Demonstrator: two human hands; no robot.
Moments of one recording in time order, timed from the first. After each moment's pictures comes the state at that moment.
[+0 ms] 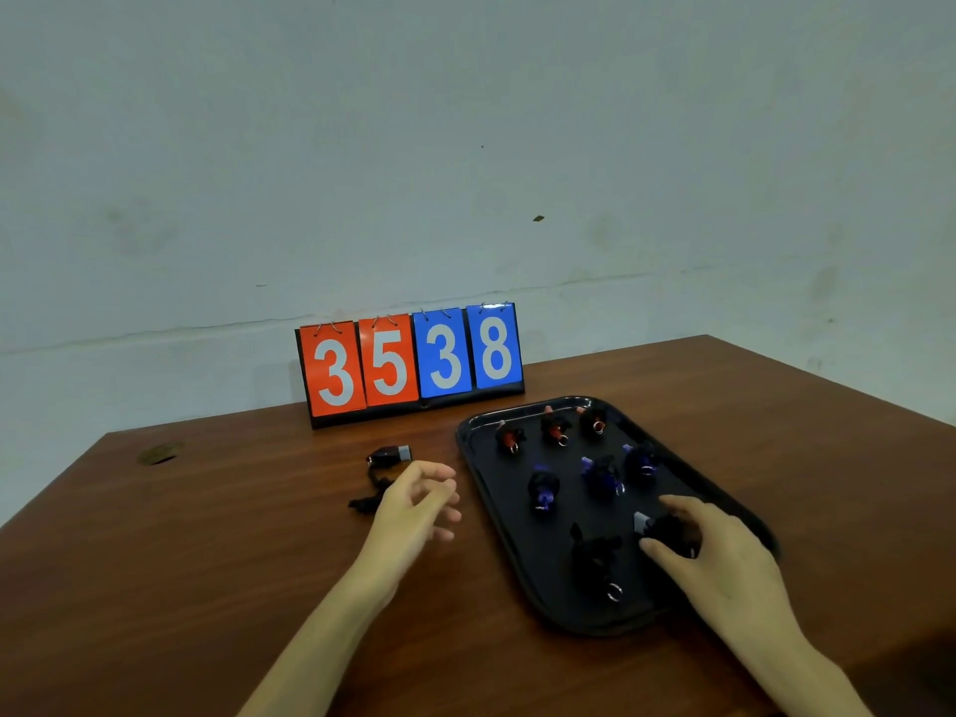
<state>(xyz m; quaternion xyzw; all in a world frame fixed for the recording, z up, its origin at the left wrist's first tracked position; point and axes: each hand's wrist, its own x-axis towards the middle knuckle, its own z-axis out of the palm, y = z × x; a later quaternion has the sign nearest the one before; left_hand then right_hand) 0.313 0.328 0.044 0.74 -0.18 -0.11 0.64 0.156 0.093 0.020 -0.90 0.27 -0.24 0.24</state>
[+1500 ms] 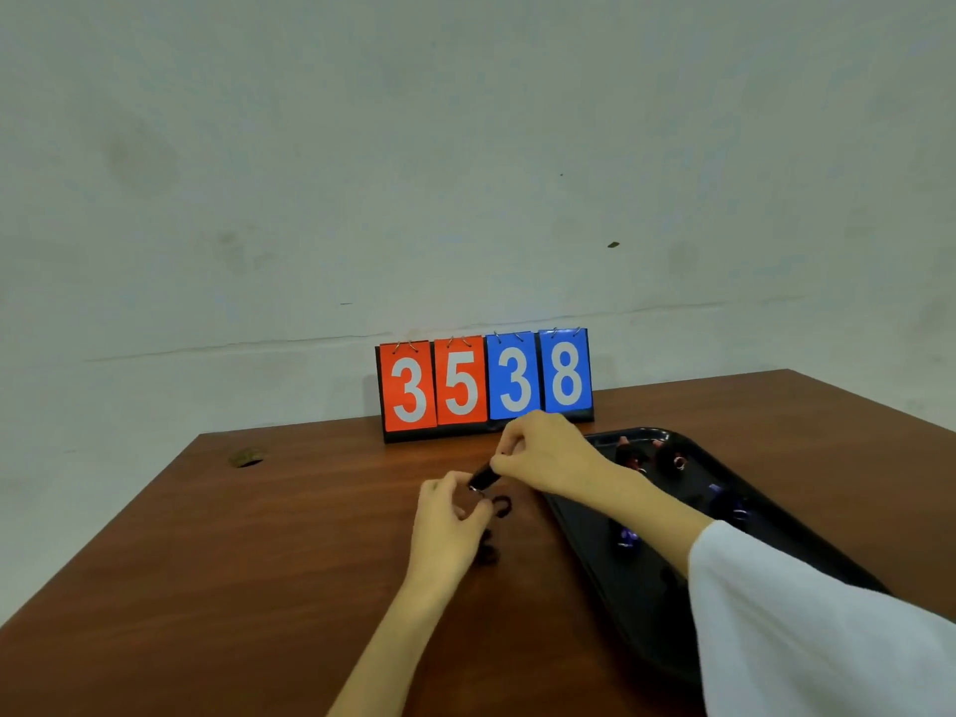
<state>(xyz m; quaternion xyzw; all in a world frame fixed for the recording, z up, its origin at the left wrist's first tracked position) 0.345 0.350 0.041 0.83 -0.14 0.05 0.53 0.326 0.218 0.117 -0.95 -0.02 -0.14 0.26</state>
